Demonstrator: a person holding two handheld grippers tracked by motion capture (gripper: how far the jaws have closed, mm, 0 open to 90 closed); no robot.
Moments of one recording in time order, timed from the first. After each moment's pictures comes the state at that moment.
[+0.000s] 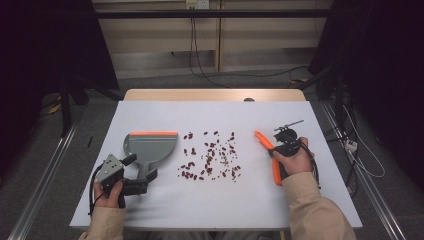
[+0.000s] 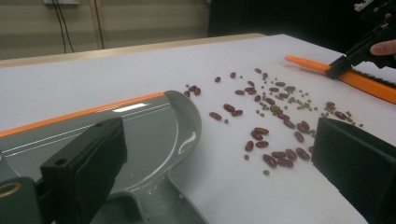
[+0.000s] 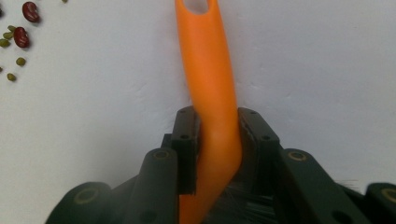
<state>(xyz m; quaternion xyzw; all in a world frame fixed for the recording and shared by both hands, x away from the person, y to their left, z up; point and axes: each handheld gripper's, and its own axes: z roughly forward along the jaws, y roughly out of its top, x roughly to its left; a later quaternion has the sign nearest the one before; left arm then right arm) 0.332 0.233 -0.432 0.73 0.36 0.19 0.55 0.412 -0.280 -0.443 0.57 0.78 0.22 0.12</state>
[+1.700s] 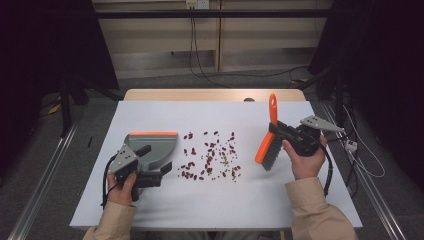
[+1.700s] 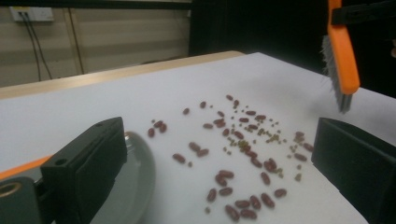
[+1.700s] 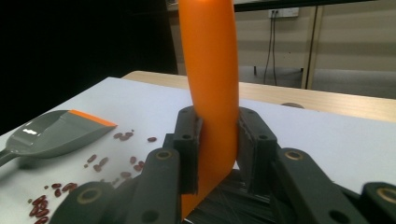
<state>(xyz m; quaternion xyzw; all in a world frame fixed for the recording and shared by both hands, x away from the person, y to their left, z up) 0.341 0.189 -0.405 0.73 0.33 0.18 0.58 0.362 -0.281 -0.371 0.47 0.65 0.54 0.24</state>
